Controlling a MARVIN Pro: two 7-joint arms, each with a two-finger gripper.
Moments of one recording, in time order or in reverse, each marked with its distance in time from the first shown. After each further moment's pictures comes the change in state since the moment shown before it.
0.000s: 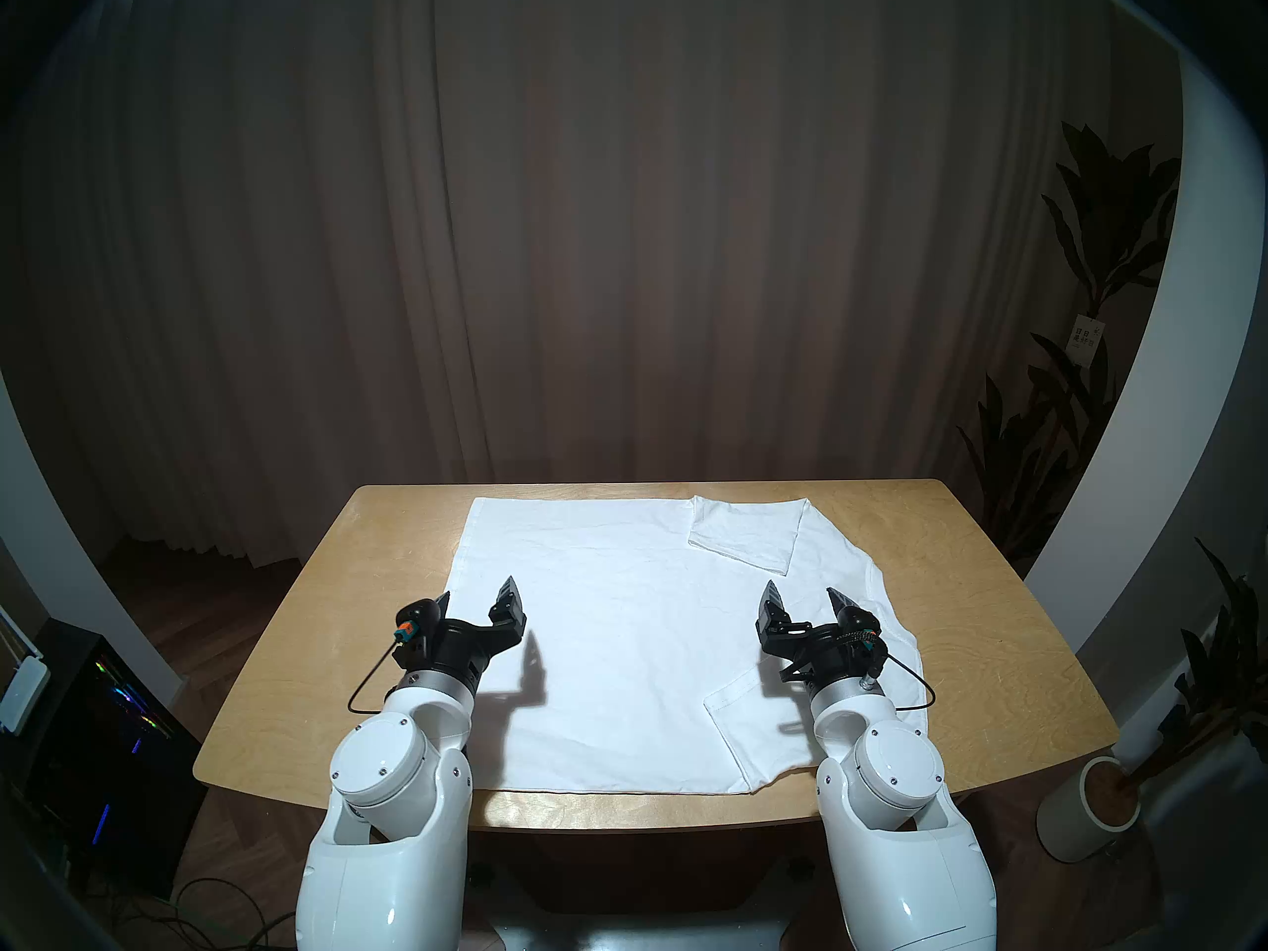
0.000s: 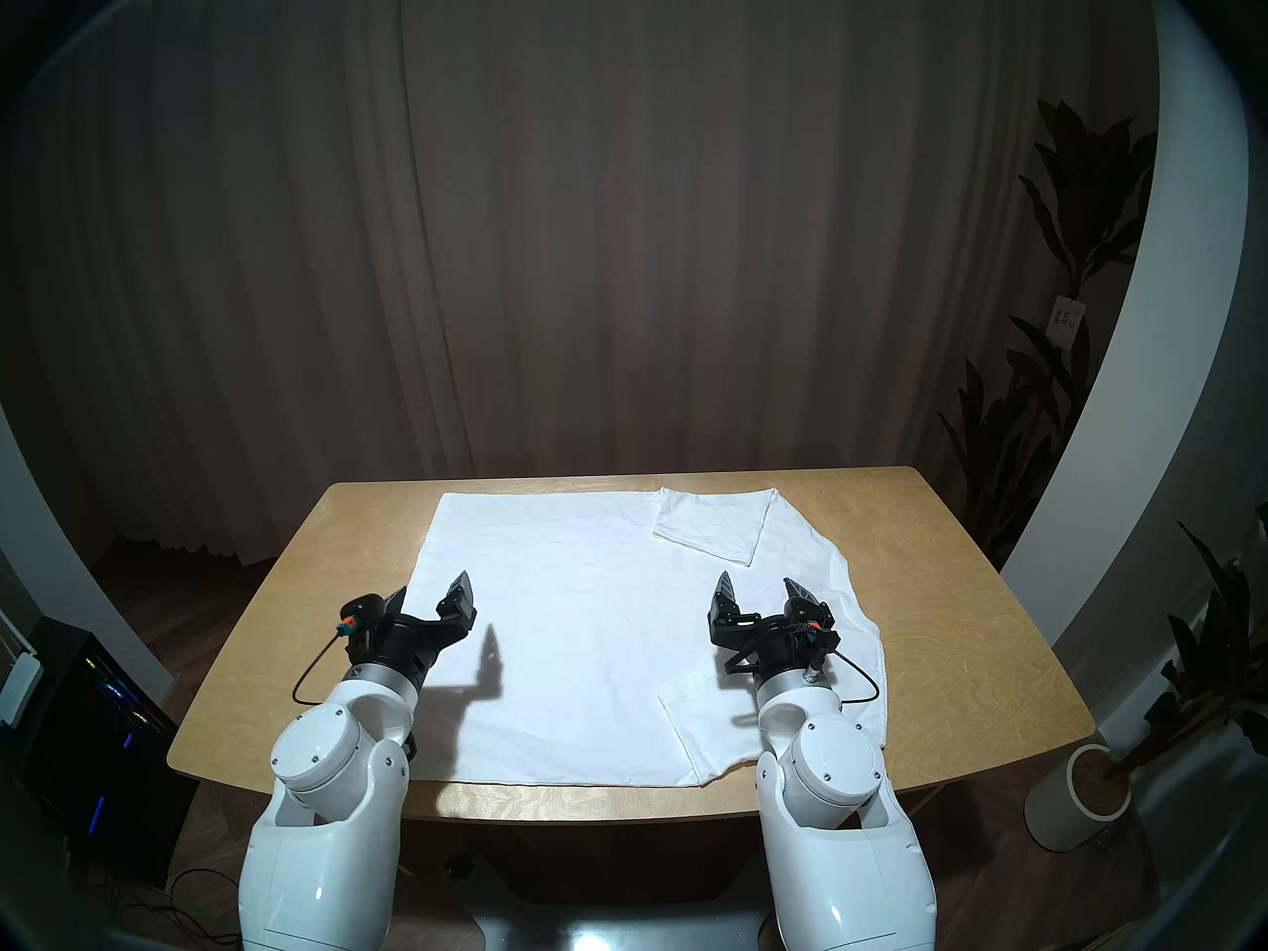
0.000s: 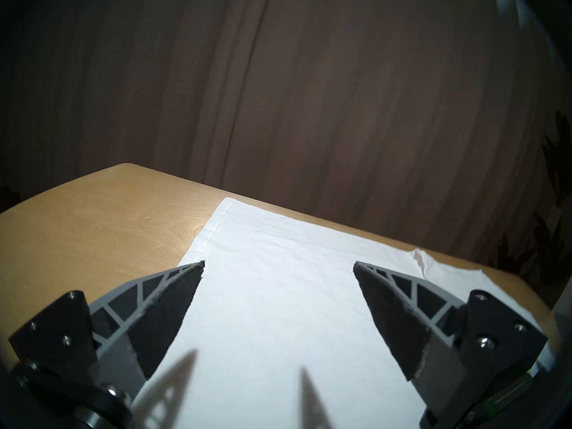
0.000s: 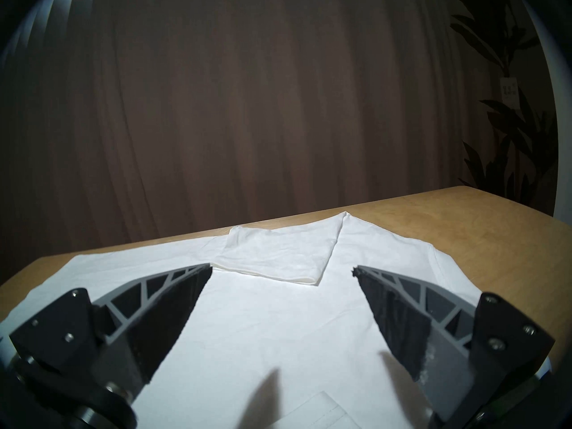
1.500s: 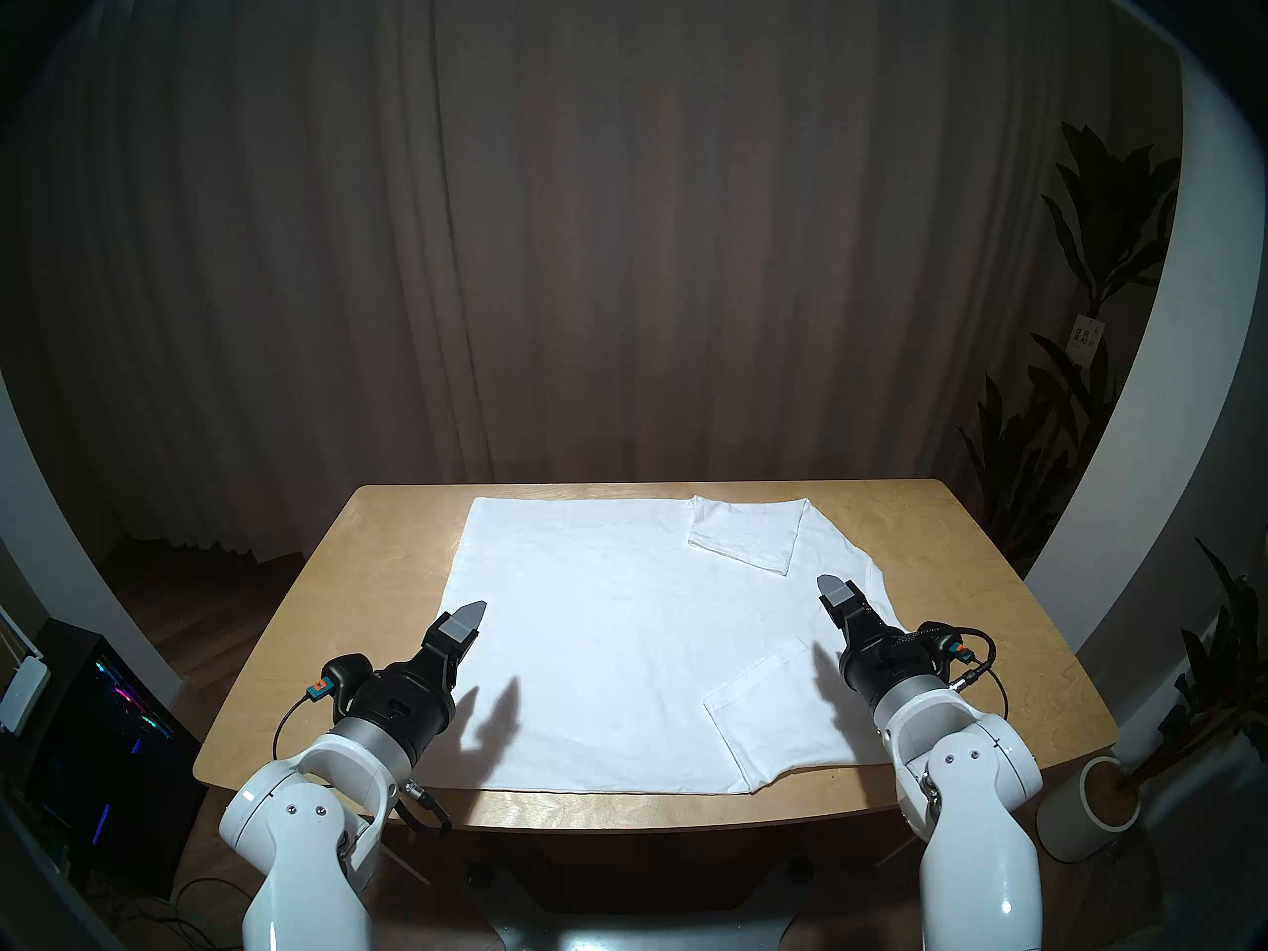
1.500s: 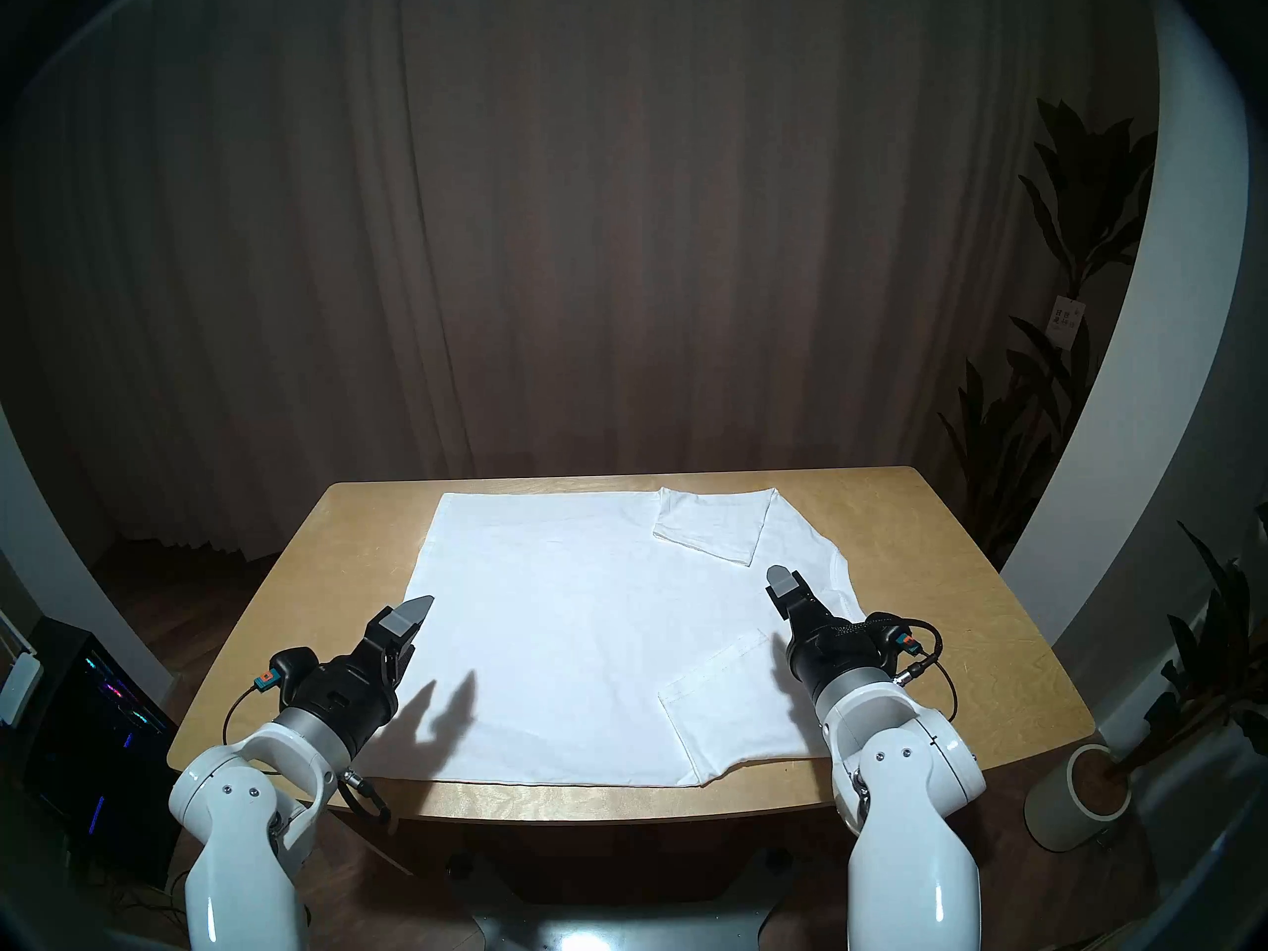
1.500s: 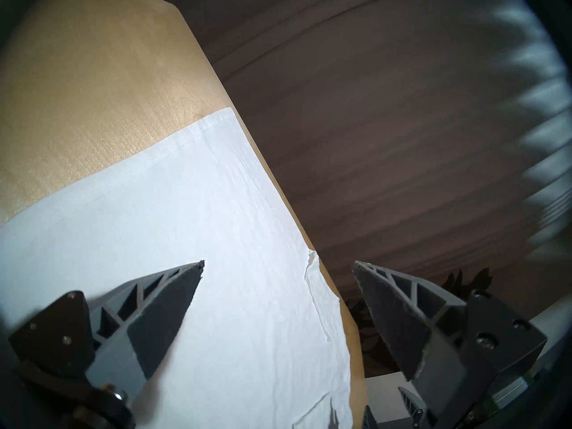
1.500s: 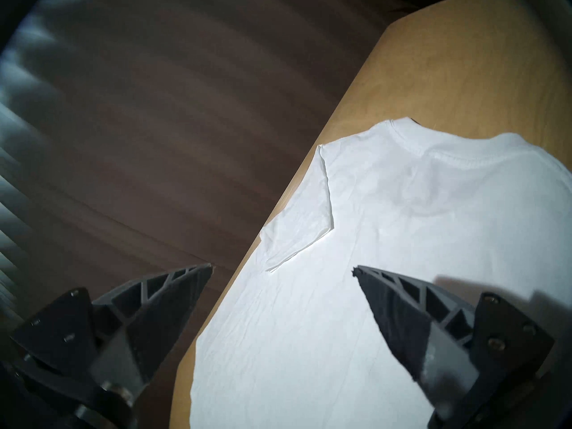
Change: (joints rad) left arm 0.196 -0.116 -0.214 -0.228 -0.784 0.450 0.018; right arm -0.108 -0.072 0.196 -0.270 0.873 0.467 -0.102
